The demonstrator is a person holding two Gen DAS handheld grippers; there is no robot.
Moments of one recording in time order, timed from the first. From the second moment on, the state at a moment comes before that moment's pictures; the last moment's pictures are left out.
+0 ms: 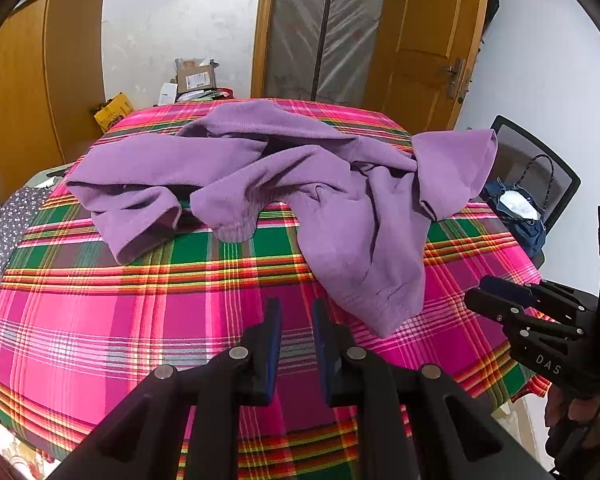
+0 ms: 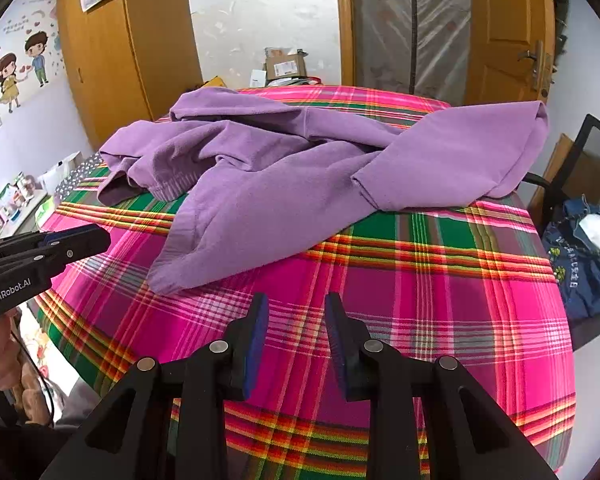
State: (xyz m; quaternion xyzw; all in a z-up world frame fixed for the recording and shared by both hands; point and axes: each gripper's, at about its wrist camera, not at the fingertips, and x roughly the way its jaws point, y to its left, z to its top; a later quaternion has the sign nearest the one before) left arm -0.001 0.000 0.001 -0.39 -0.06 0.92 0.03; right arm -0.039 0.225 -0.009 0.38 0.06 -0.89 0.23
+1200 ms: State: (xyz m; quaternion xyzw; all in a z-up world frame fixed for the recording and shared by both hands) left arm 0.000 0.007 -0.008 -0.41 -0.06 0.91 0.02; right arm -0.040 0.228 -0.009 0.39 0.06 -0.89 0.22
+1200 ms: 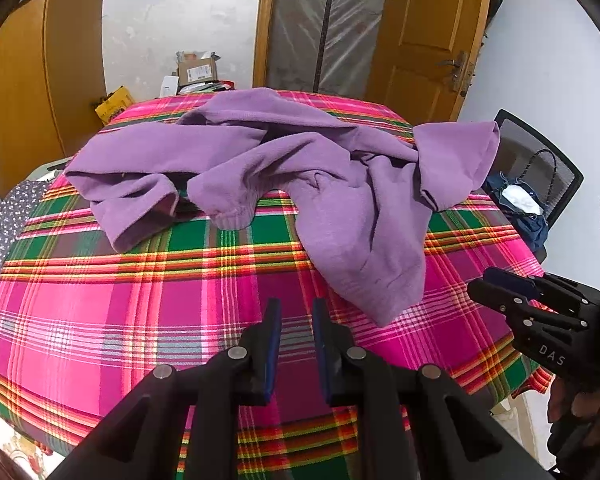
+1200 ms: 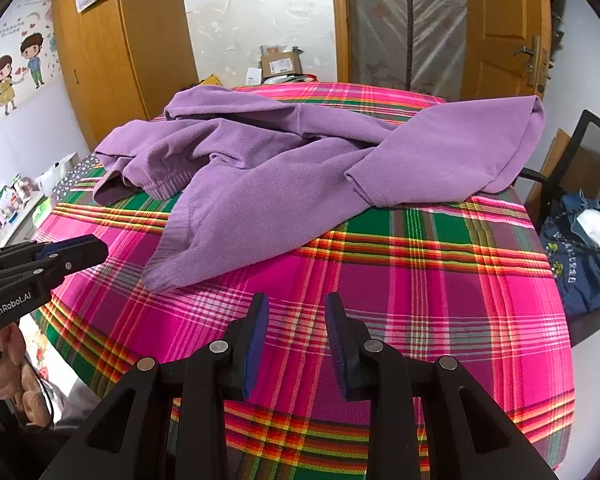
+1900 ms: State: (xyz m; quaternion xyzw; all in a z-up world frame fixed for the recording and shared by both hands) left arm 0.003 0.002 -0.010 -0.41 -0.08 0.91 0.02; right arm -0.041 0.225 -0.011 0.39 0.06 -0.89 0.22
